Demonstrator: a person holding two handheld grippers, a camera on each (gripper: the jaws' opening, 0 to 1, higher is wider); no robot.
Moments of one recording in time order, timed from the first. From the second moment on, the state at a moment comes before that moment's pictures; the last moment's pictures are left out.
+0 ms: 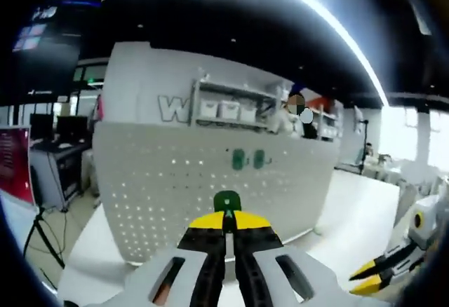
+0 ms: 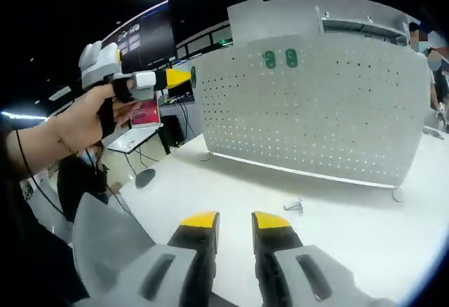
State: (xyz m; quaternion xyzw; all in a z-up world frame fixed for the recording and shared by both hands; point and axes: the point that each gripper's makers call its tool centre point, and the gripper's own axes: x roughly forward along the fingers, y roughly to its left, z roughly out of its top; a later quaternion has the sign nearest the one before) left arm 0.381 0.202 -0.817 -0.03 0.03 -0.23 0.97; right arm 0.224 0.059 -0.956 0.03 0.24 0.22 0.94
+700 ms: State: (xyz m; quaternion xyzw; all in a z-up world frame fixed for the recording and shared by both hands) left arm 0.477 0.170 -0.795 0.02 -0.07 -0.18 0.98; right arm 0.219 0.041 -0.969 0.05 0.27 0.19 0.94
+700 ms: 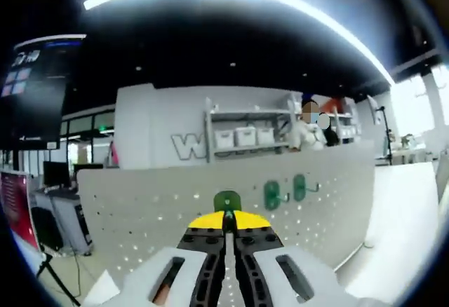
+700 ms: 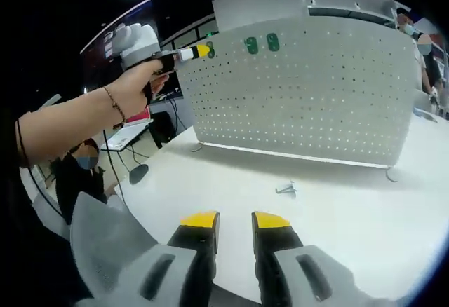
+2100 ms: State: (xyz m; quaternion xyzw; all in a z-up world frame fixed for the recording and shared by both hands) left arm 0.523 0.143 -0.809 0.00 -0.04 -0.12 0.99; right arm 0.240 0.008 -0.966 0.08 0.26 0.18 0.95
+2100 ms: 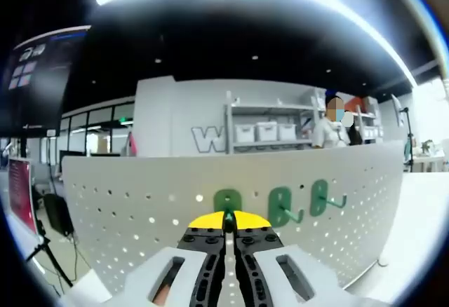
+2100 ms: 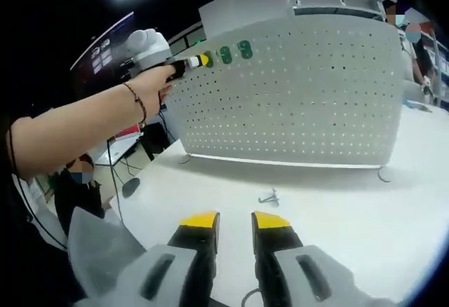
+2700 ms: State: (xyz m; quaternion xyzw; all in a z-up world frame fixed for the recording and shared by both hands) left arm 0.525 0.138 -0.820 0.00 0.02 -0.15 0.99; right arm 0.240 0.005 -0.968 0.09 0.25 0.16 0.95
